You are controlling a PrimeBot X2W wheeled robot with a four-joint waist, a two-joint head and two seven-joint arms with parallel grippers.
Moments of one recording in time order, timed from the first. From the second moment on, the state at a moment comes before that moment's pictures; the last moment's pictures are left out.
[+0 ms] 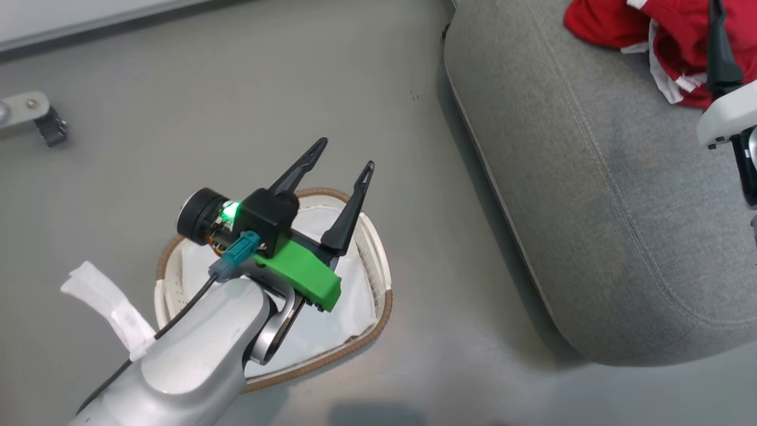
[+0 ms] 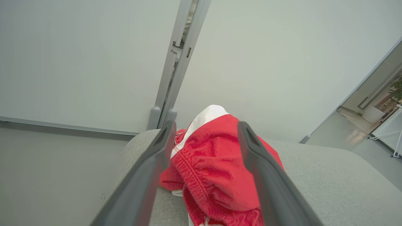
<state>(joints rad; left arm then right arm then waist) -0.69 0.35 -0.94 0.25 -0.65 0.10 -0.26 -0.83 -0.39 0.04 0.62 0.11 0.13 -0.26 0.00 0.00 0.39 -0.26</state>
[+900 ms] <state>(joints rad) -0.12 0.23 -0.33 0.23 -0.49 0.09 -0.26 -0.28 -0.06 -0.03 0.27 0.03 0.13 -0.26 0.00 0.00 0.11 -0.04</state>
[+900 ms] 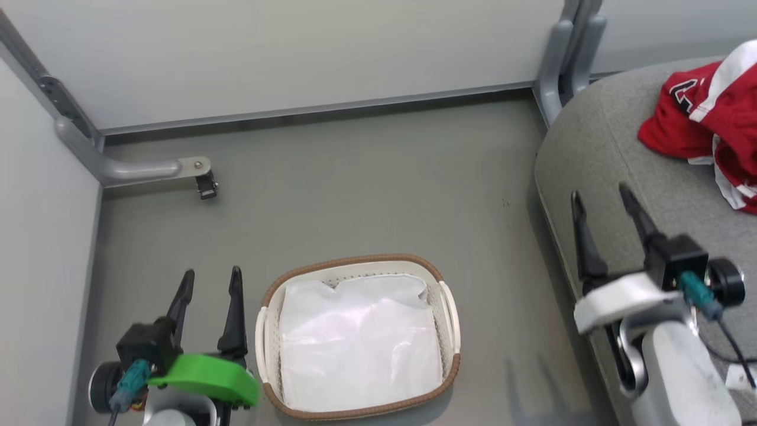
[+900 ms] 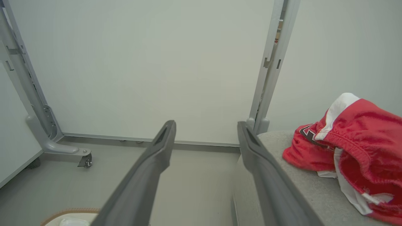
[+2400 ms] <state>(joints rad) 0.05 0.07 -0.09 0.29 -0.30 -0.06 -0.26 -0.07 -0.05 0.04 0.29 0.19 0.13 -0.26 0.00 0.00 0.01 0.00</state>
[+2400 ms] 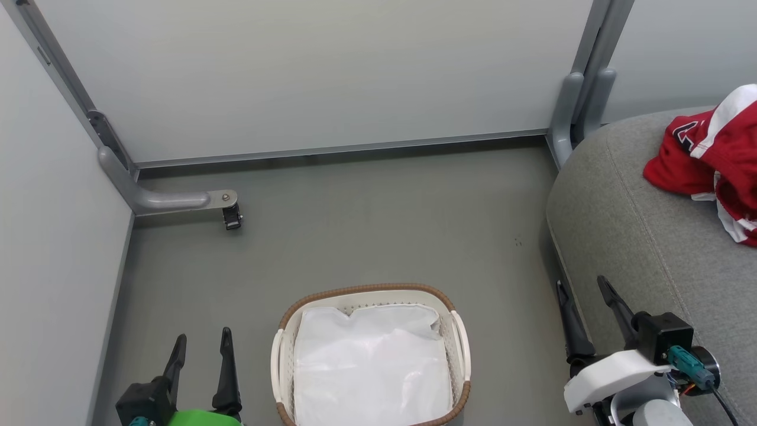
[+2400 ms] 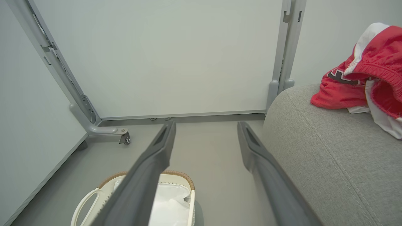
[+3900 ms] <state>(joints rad) 0.01 0.05 0.00 0.30 -0.85 -0.09 -0.10 -0.06 -0.04 -0.02 0.30 0.78 0.13 -0.10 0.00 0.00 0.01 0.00</state>
